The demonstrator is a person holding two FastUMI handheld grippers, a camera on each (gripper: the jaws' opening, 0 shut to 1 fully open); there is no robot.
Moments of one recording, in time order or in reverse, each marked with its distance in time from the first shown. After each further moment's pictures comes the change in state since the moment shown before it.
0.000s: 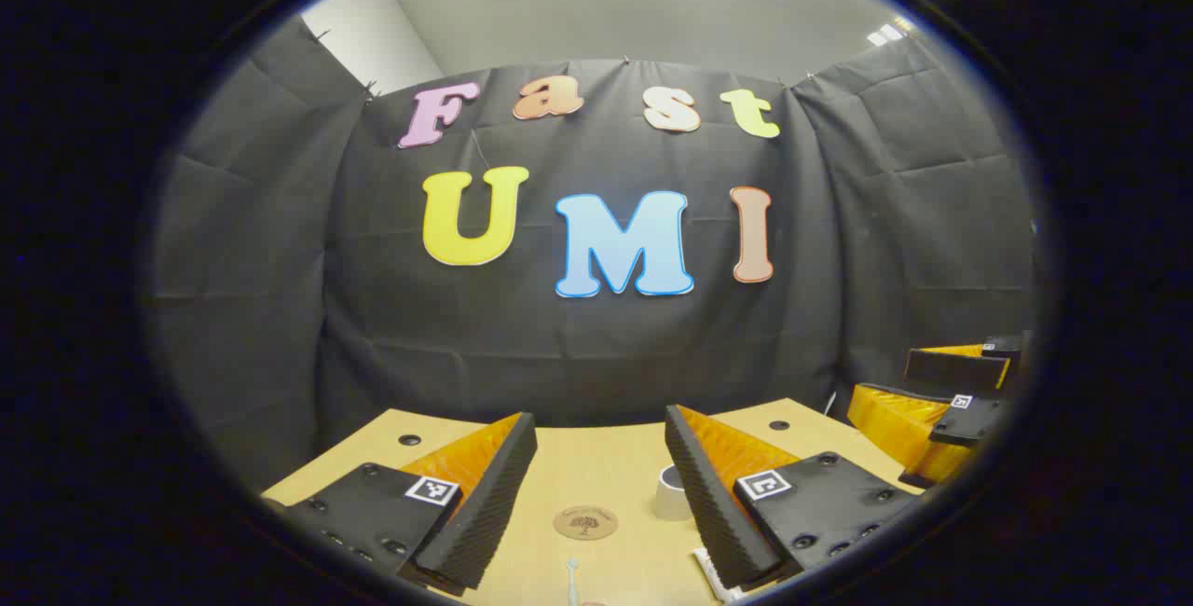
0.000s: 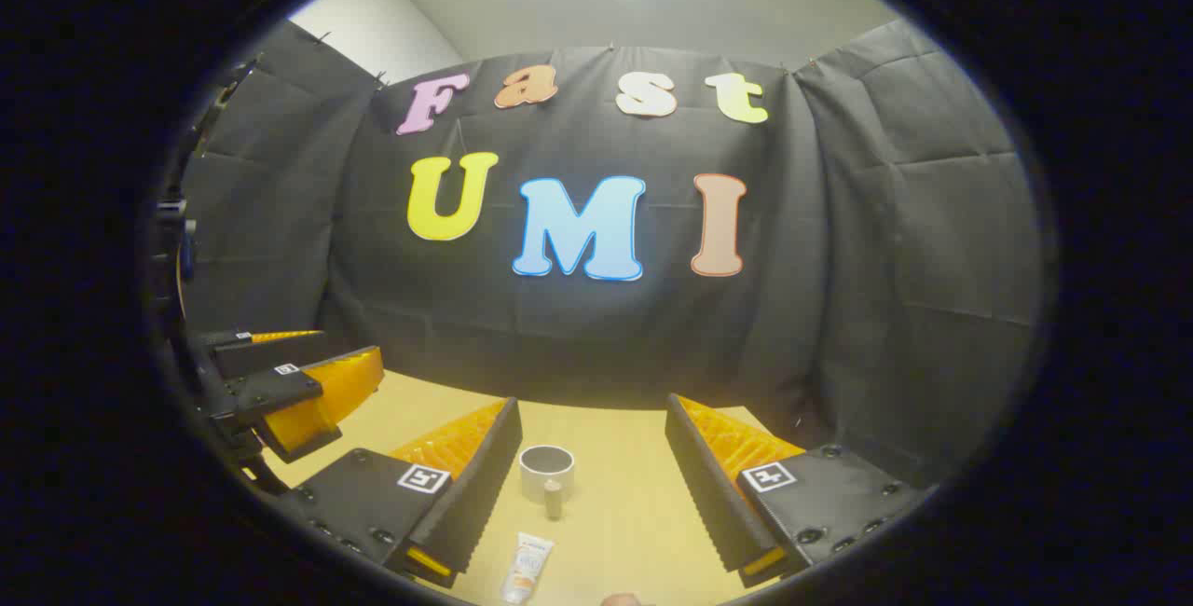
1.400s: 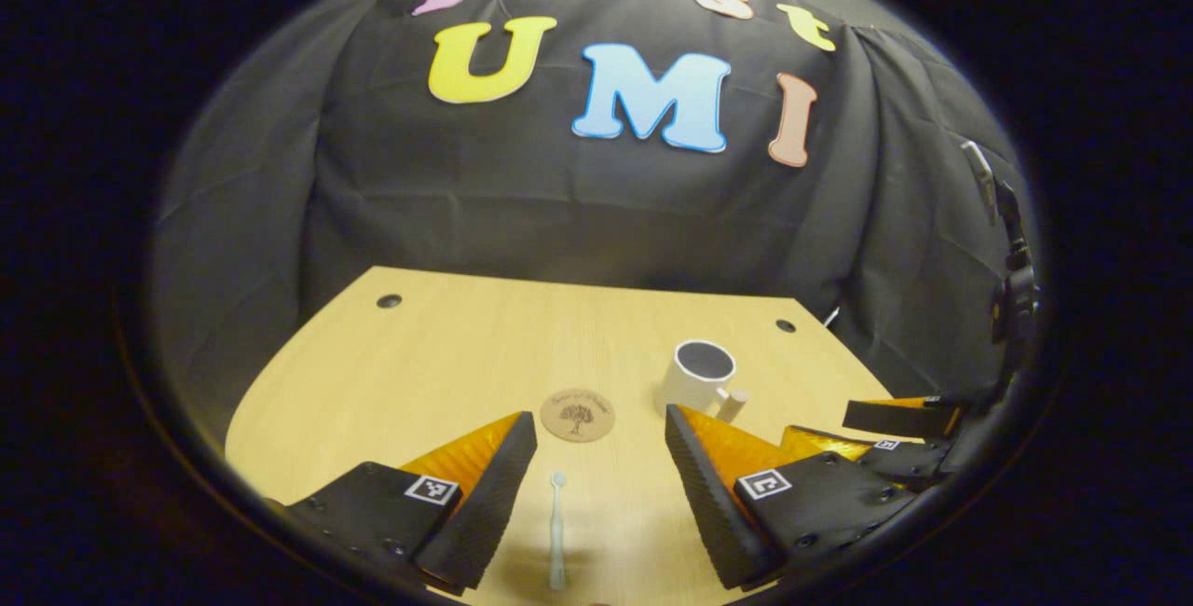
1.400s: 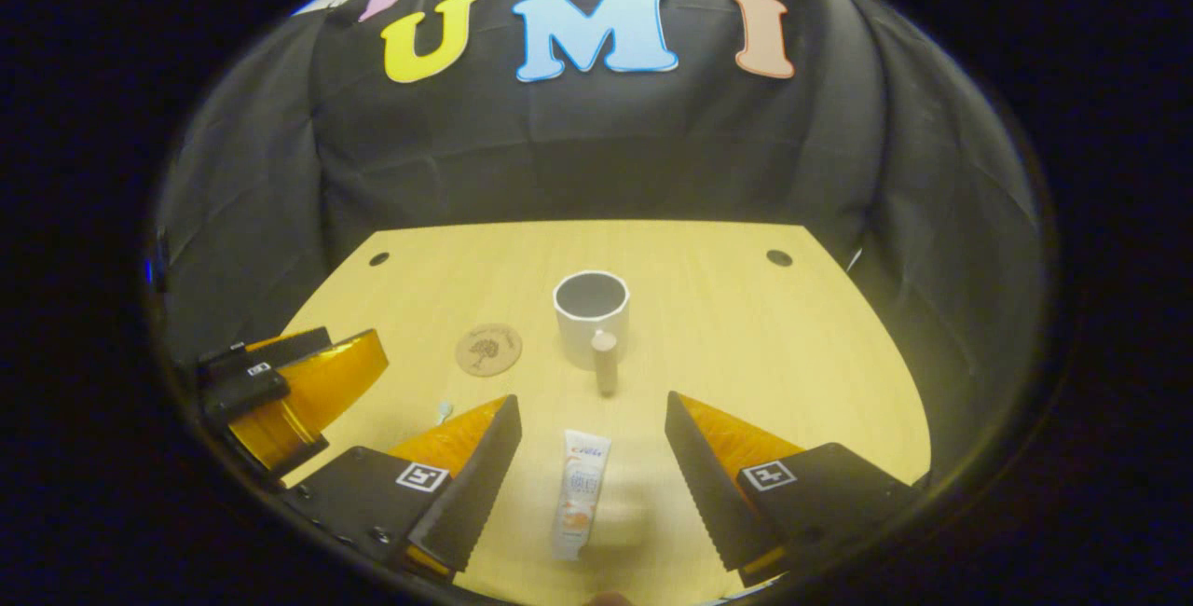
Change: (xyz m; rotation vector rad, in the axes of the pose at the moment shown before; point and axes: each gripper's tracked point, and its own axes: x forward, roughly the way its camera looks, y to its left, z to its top) left arm 0.030 0.023 -0.179 -0.173 0.526 0.021; right arm 0.038 0.048 -0.154 0.115 0.658 0.095
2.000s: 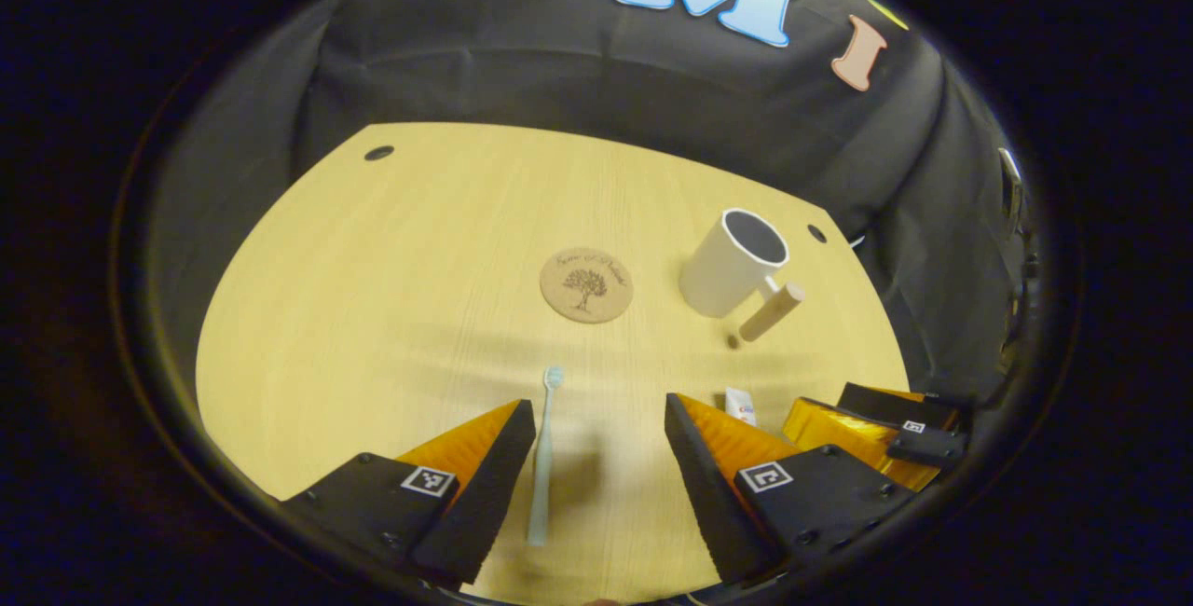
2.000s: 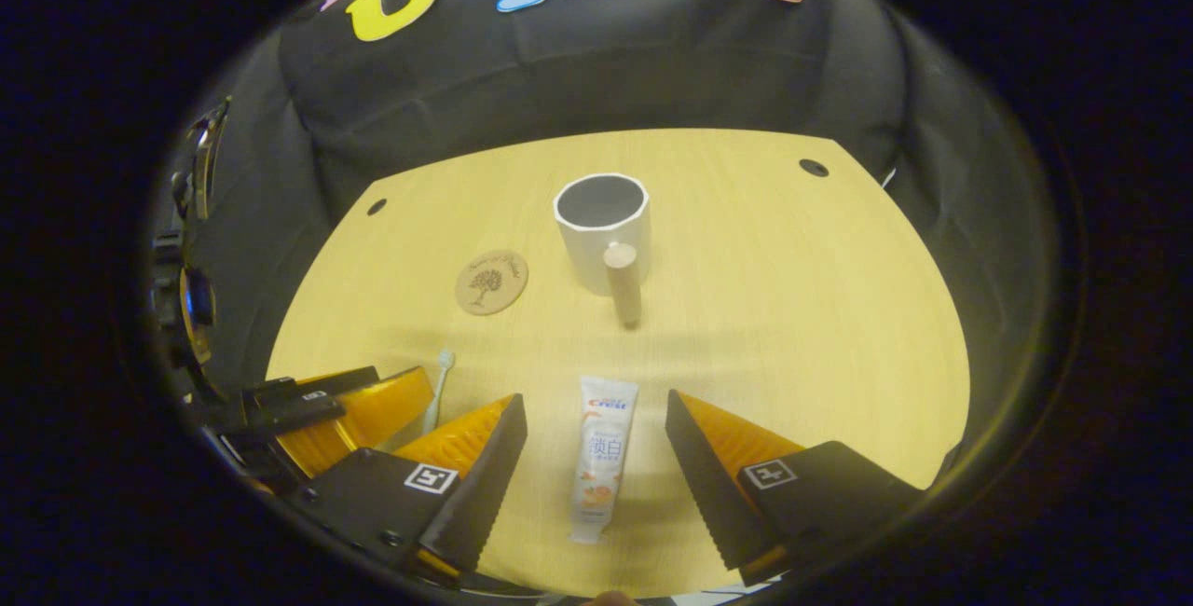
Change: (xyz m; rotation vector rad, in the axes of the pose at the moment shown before) left arm 0.038 0.014 -0.096 -0.136 0.424 0.036; right arm 0.037 0.008 -0.047 0.048 0.245 0.066
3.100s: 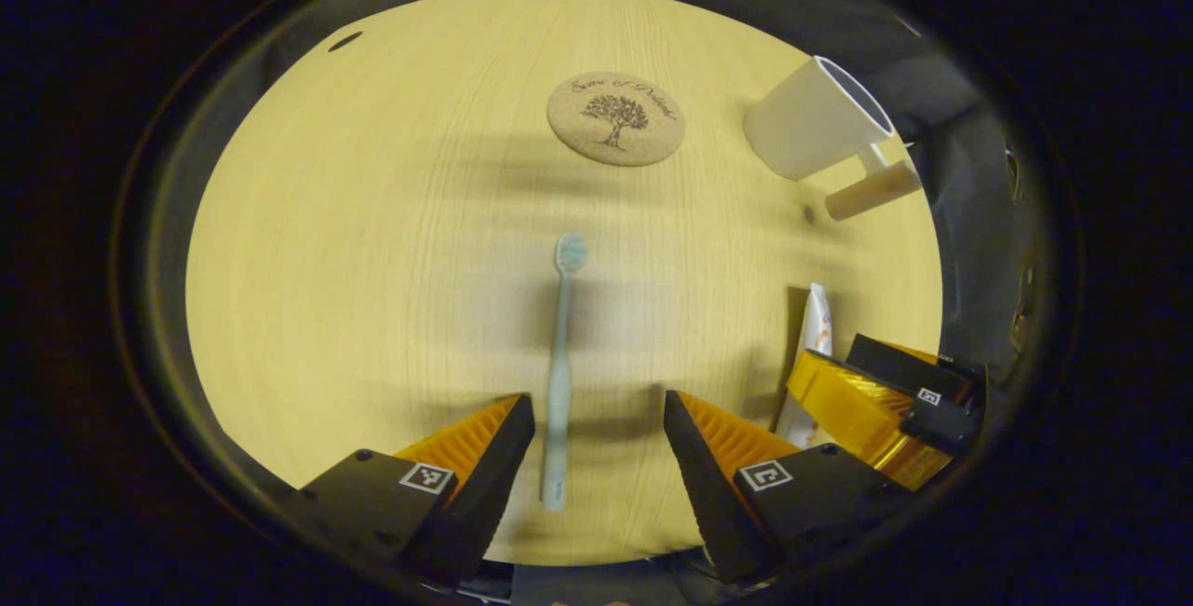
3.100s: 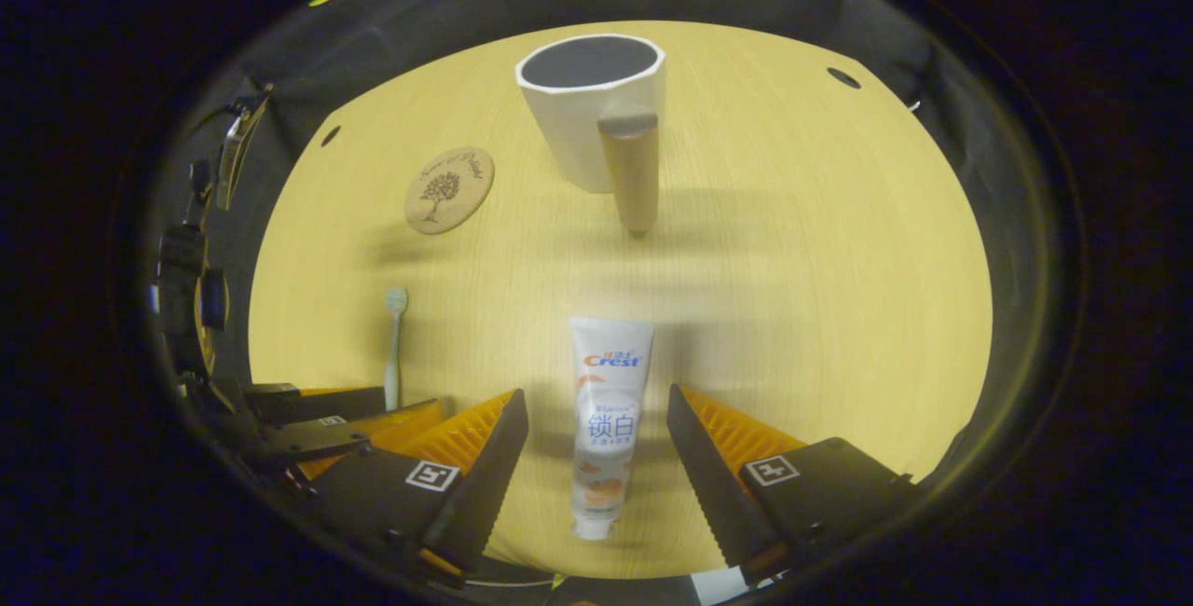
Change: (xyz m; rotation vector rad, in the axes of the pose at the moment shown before) left arm 0.034 0.027 -0.078 -0.012 0.495 0.074; right arm 0.047 0.002 -0.047 0.038 0.355 -0.018
